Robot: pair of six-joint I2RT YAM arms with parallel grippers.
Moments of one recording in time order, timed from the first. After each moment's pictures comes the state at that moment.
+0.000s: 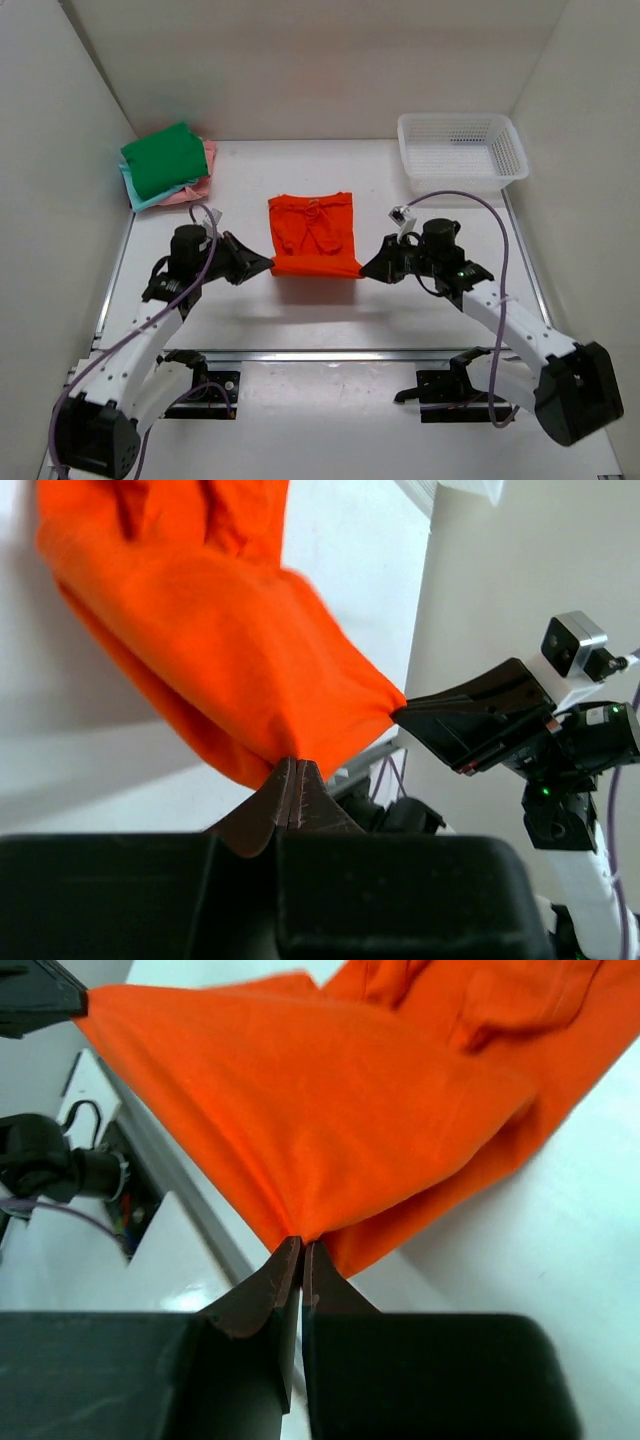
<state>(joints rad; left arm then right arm) -0.22 0.92 0.63 -0.27 0.52 -0.98 0.40 1.11 0.63 -0.04 -0.64 0.39</state>
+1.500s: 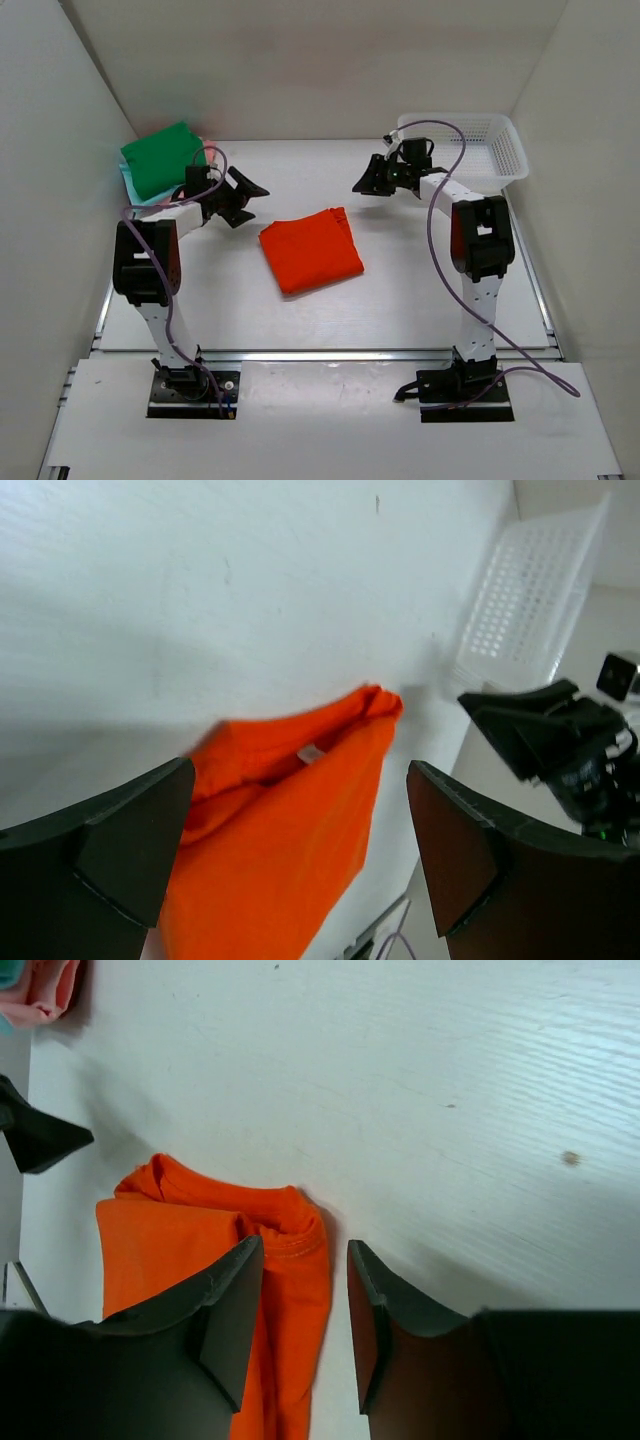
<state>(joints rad) -0.01 1.91 1.20 -0.05 0.51 -0.90 0.20 2.16 1.61 -0.13 -0.63 0.39</state>
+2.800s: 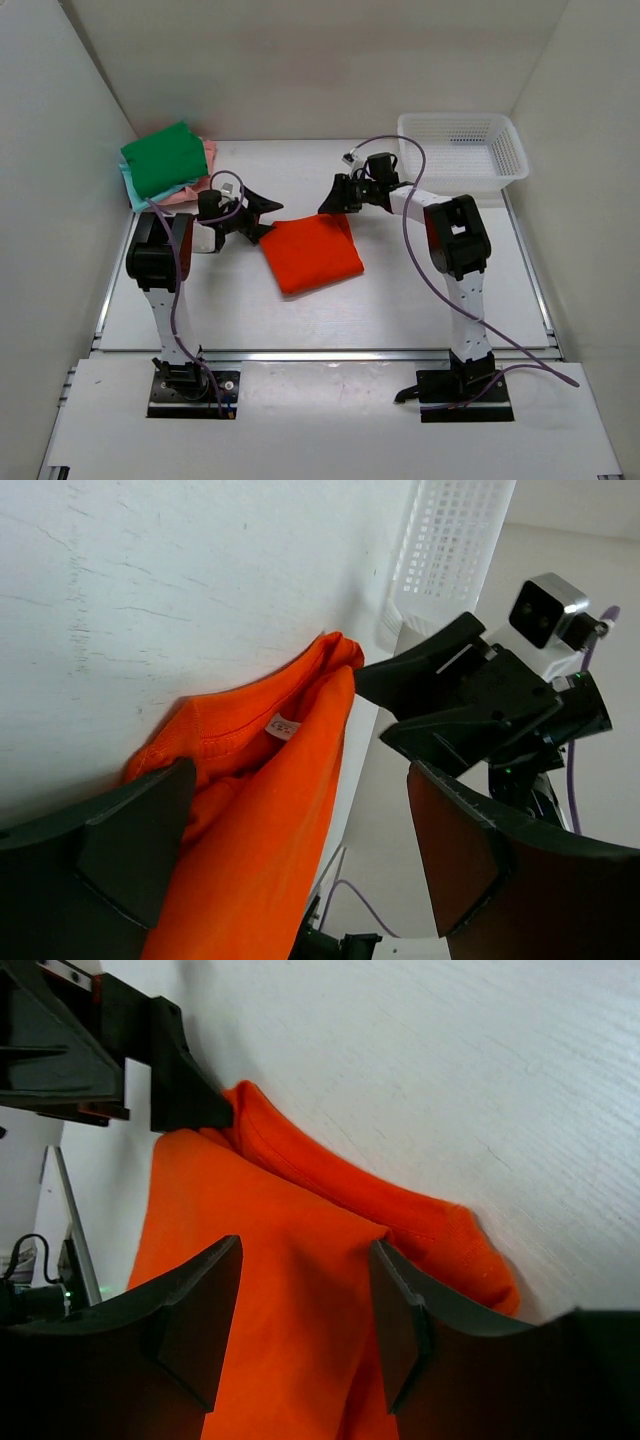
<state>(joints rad) -0.06 2.03 0.93 0.61 0.72 -1.19 0.34 2.25 1.58 0.03 -0.82 0.38</state>
